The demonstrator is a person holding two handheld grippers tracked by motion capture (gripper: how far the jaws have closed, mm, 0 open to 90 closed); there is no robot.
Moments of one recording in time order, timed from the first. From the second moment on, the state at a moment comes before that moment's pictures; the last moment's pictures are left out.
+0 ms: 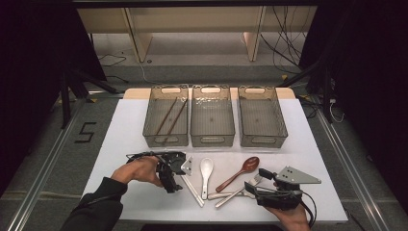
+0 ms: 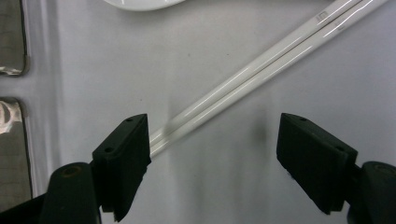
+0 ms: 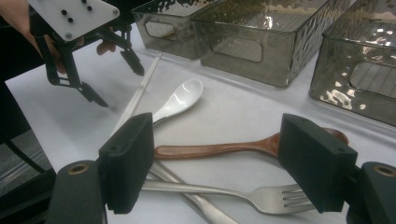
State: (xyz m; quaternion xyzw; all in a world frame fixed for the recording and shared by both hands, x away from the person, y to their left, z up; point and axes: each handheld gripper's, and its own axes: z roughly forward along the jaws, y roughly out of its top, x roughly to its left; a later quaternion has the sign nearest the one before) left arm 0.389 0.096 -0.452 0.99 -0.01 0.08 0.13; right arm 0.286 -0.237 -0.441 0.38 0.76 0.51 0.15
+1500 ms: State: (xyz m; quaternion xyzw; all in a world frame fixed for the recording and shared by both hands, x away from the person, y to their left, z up) left arm 0.400 0.091 -0.460 0.99 -0.05 0.05 0.08; right arm 0.287 -0.238 -0.441 0.39 0.76 0.50 0.15
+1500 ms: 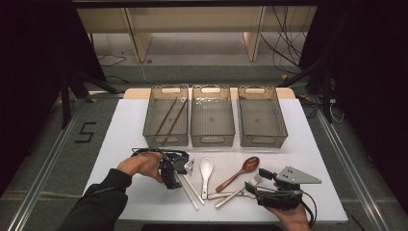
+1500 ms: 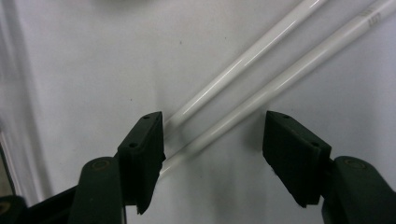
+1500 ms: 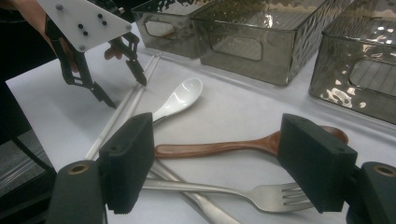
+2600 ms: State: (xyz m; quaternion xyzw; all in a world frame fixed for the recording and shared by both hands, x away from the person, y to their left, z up) left arm 0.376 0.101 -0.458 0.99 -0.11 0.03 0.04; right arm 0.287 -0.239 -0.441 0.39 0.76 0.51 0.14
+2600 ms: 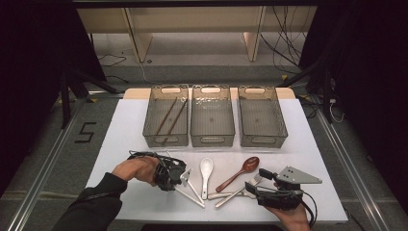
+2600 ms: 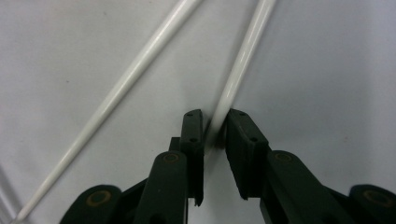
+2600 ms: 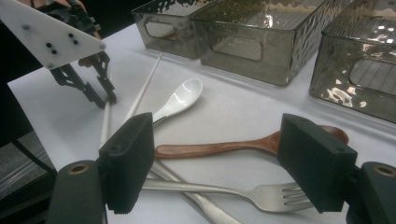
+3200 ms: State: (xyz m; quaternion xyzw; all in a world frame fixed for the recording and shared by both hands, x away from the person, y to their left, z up) left arm 0.357 0.113 -0.459 0.99 -0.15 0.03 0.04; right arm 0.287 -0.238 -0.442 0.39 0.76 0.51 0.14
